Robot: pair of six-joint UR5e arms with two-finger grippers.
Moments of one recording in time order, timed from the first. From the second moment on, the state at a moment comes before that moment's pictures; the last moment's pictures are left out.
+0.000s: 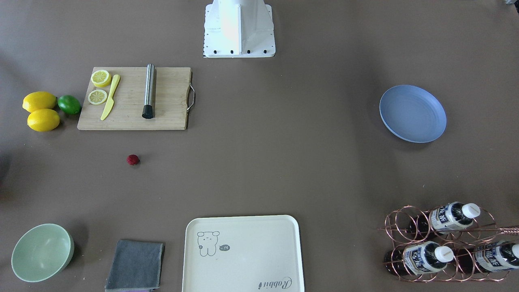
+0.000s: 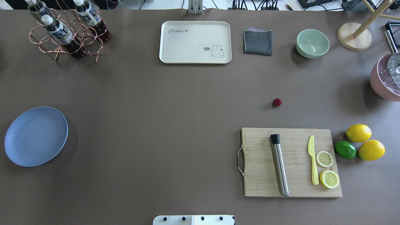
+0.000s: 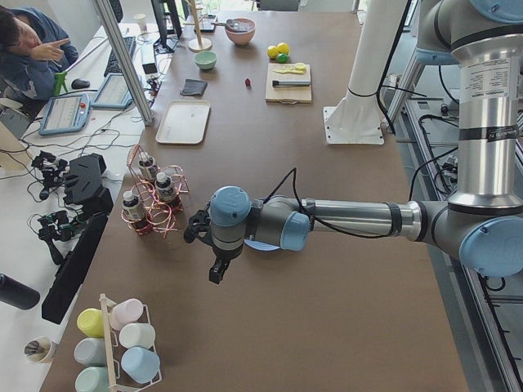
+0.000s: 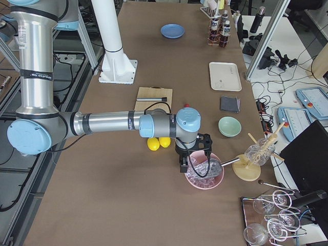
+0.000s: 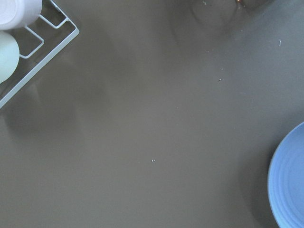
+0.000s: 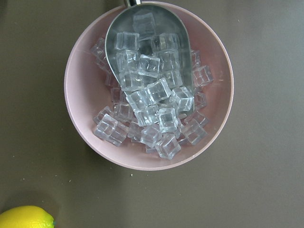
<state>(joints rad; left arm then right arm) -1.57 -1.48 -1.68 -1.82 -2.45 0.19 1.55 -1.62 1.73 -1.62 2.31 0.04</state>
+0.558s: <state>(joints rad) -1.49 -1.52 -1.68 -1.93 -2.52 0.07 1.51 -1.62 1.75 -1.48 2.31 0.10</state>
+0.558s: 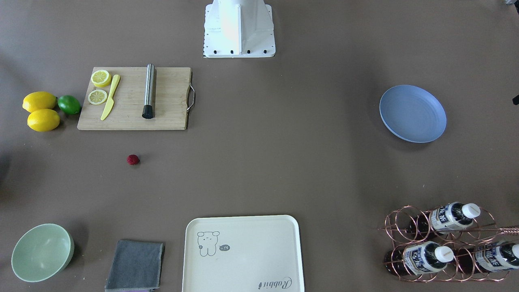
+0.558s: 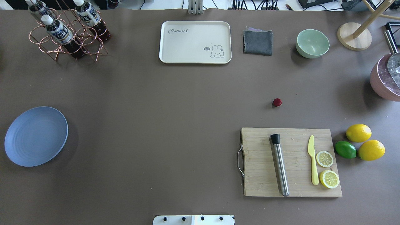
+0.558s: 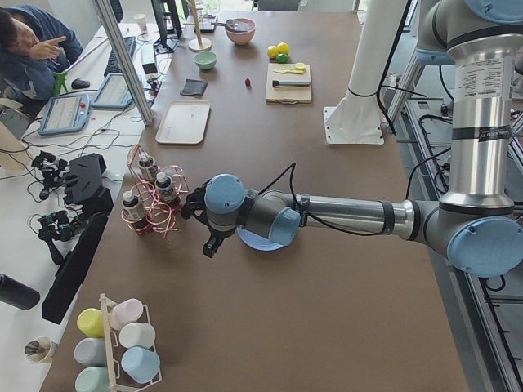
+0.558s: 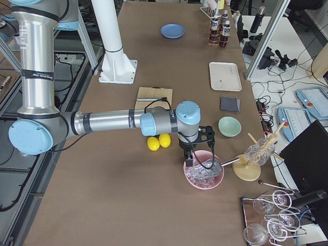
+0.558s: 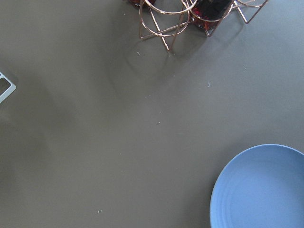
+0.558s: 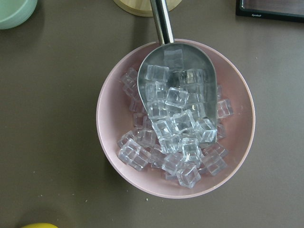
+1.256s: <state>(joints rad) -1.25 -1.41 -1.61 -2.35 -2.39 -0.36 1.38 -1.68 1.76 -1.22 2.31 0.38</state>
